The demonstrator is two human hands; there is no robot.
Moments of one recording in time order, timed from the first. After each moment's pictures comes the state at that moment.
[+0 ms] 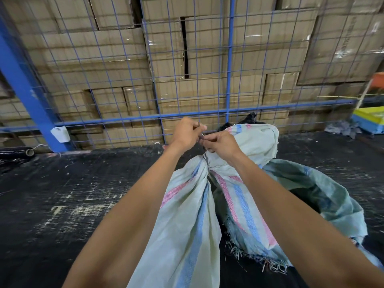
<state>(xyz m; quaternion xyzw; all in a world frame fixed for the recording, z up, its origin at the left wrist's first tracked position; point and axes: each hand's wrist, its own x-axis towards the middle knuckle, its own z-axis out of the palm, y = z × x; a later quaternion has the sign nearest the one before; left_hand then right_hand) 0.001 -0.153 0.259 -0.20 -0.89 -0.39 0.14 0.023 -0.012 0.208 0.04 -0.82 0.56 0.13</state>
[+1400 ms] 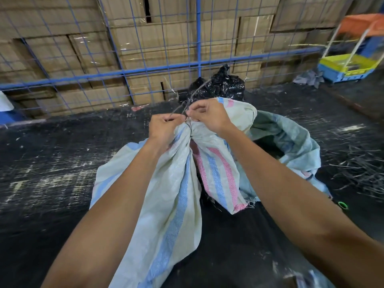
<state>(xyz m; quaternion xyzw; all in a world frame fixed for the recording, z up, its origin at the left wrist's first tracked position) 0.038 -0.144 0.136 -0.09 -0.73 -0.67 0.01 0.067 0.021 0.156 0.02 -0.84 0.52 0.16</state>
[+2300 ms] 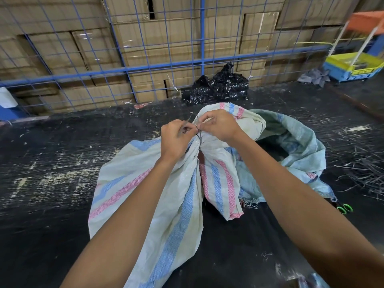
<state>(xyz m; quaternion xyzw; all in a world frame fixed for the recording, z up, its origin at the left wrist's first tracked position) 0.066 -0.137 0.118 -0.23 -0.84 -0.48 0.14 0.093 0.028 0.143 -0.03 -0.87 0.49 0.09</state>
